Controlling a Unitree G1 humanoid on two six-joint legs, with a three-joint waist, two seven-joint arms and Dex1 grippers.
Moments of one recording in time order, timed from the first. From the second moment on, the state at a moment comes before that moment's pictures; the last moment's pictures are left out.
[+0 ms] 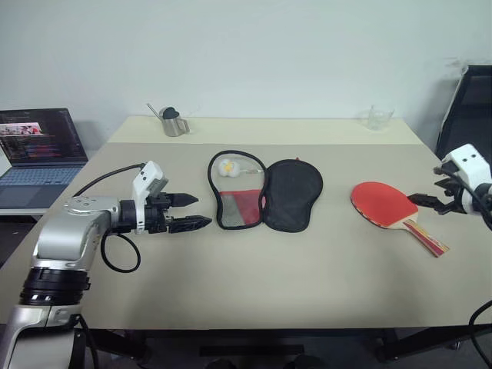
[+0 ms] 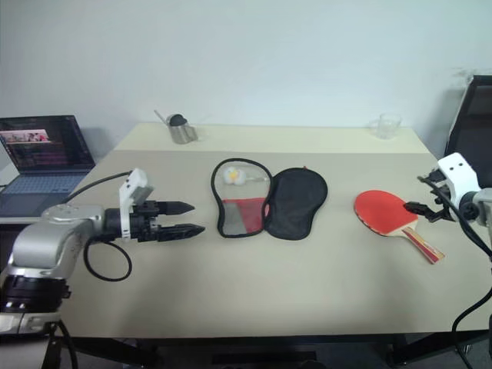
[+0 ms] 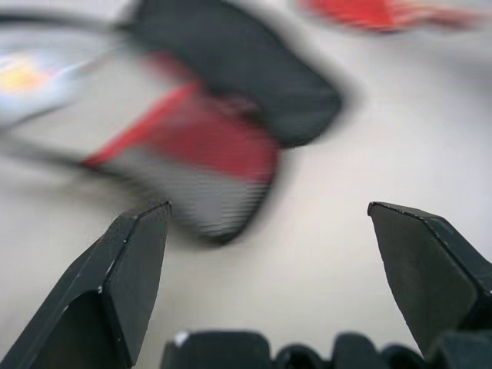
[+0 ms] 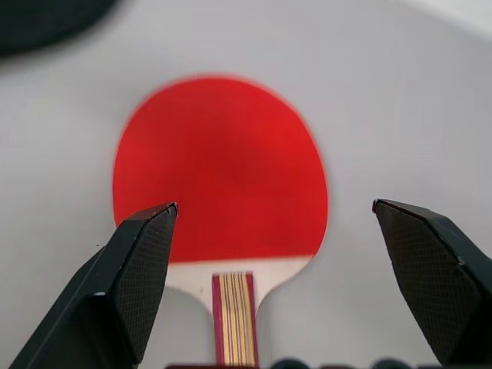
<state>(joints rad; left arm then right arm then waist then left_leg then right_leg) -0.59 0.84 0.11 0.06 -0.47 0.71 -1.23 -0.74 -0.99 -0.01 0.45 0.13 0.74 0.84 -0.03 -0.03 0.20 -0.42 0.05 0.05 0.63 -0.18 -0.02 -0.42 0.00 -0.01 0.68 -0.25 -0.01</state>
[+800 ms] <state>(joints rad) -0.62 0.83 0.09 -0.04 -0.57 0.76 -1.20 -0.90 -0.93 0.16 0.87 -0.03 0.70 0.95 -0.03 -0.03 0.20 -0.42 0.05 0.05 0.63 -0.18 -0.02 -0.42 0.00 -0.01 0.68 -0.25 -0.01</state>
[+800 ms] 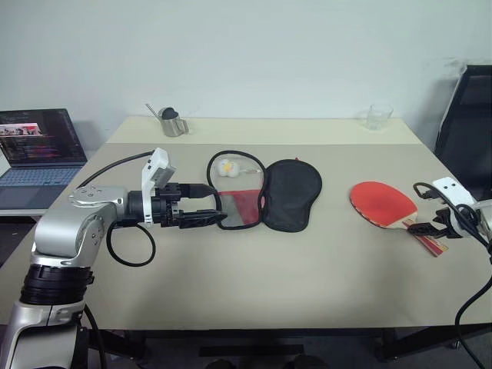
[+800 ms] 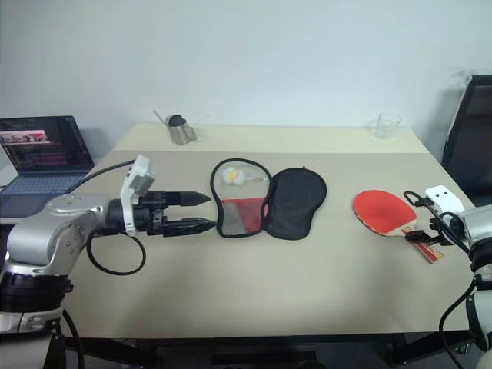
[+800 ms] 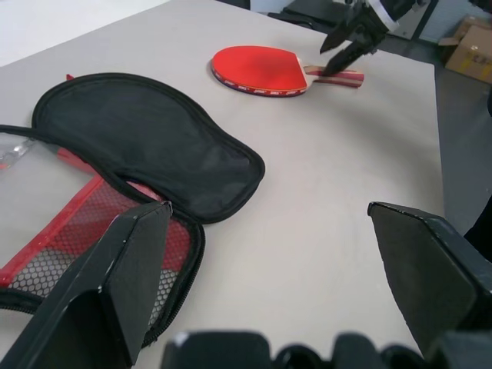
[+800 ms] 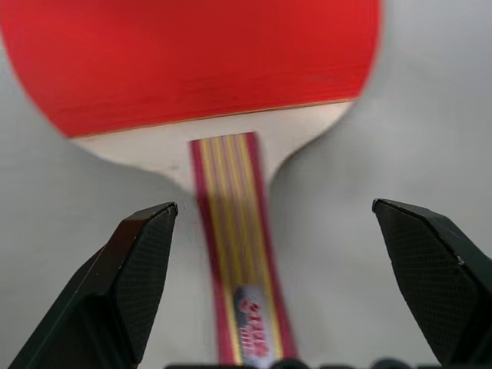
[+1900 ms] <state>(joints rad) -0.59 0.82 0.08 -0.09 -0.62 0.78 -1.14 -1.01 -0.85 0.17 1.10 -0.10 0.59 0.99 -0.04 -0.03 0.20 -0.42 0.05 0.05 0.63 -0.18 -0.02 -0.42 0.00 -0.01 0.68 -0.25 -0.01</state>
